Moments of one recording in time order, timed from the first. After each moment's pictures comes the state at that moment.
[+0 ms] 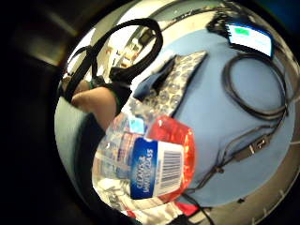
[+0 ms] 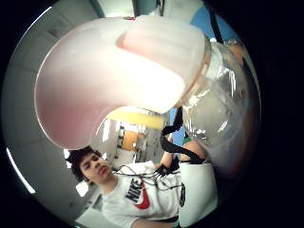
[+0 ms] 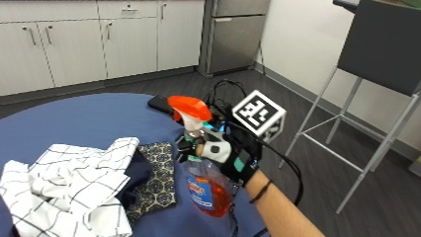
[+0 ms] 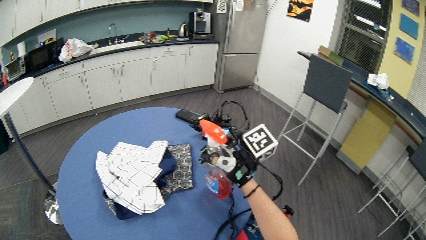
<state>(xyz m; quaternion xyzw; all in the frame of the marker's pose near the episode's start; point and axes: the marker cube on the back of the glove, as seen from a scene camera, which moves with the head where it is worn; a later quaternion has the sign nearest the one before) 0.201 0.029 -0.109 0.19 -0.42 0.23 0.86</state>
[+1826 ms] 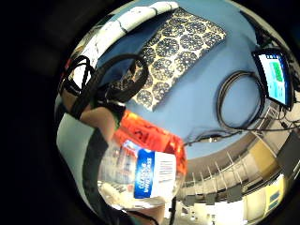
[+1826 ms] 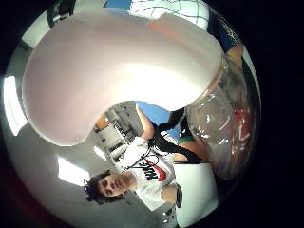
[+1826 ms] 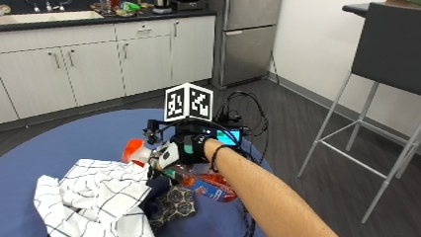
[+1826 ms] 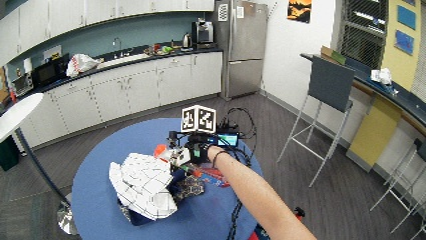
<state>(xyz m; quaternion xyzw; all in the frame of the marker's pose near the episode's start) 0.220 -0.059 -0.073 -0.25 -0.25 0.29 0.89</state>
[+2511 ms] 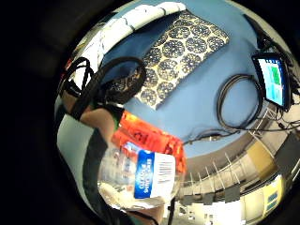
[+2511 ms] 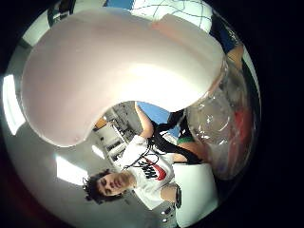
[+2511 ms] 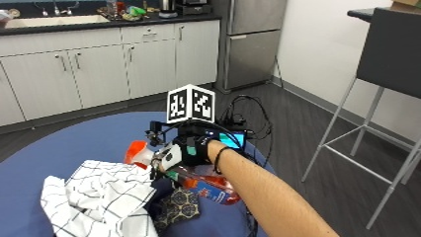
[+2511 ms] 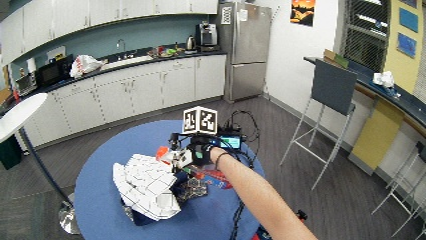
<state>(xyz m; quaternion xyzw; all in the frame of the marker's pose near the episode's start) 0.218 -0.052 -0.073 -0.25 -0.26 0.28 0.89</state>
